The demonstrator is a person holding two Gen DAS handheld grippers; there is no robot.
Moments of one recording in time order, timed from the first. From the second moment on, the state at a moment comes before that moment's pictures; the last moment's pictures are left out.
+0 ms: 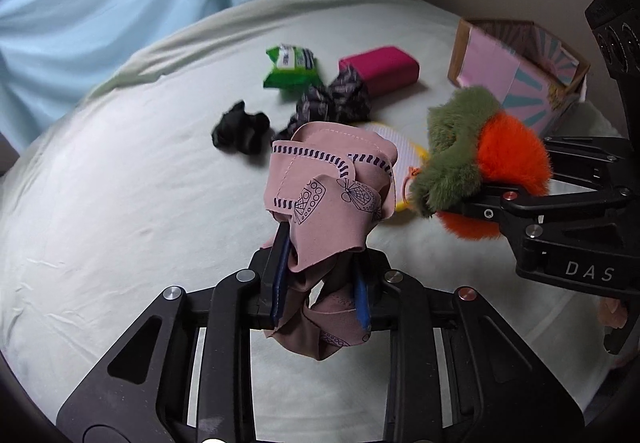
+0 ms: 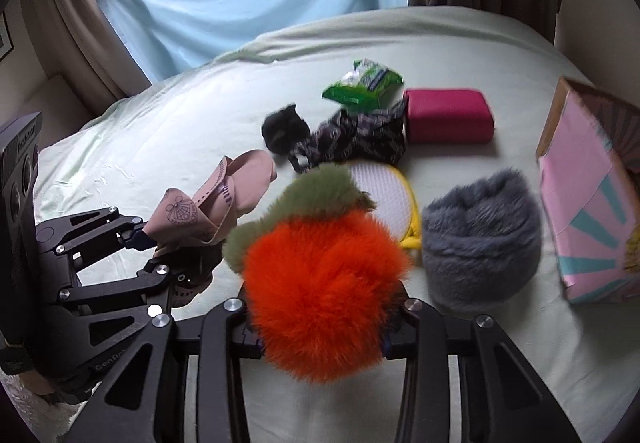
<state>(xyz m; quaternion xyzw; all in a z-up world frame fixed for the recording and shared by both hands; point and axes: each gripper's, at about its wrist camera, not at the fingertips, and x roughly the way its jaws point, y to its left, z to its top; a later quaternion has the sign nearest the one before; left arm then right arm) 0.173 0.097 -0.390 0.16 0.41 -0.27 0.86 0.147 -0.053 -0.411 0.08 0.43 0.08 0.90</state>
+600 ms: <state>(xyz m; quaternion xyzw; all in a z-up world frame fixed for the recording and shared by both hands) 0.146 0.042 -0.189 0.08 0.40 -0.19 0.89 0.101 -0.138 -0.212 0.13 0.37 0.04 0.92</state>
